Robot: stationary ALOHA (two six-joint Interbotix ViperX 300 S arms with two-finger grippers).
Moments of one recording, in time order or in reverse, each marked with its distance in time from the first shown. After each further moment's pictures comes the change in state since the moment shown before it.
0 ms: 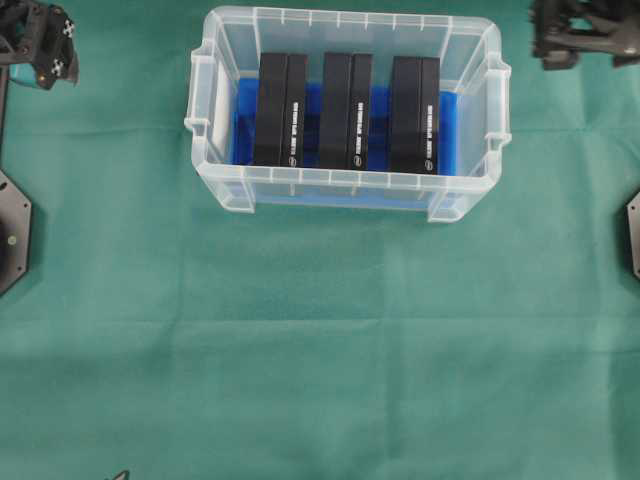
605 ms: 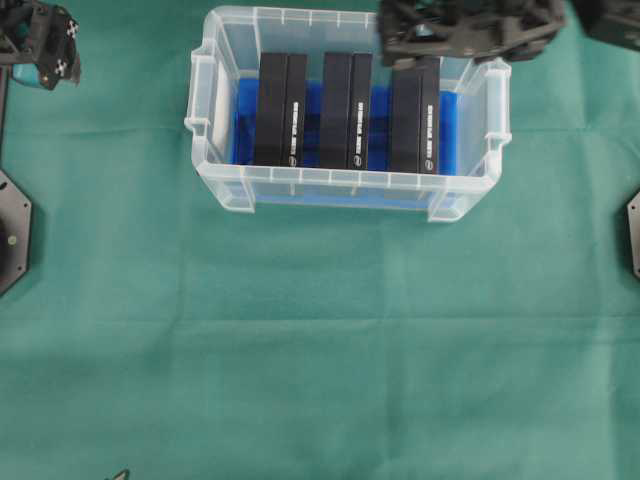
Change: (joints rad) left arm 0.000 0.006 -0.002 0.000 0.000 0.000; right arm 0.120 0.379 -0.350 0.012 -0.035 -0.002
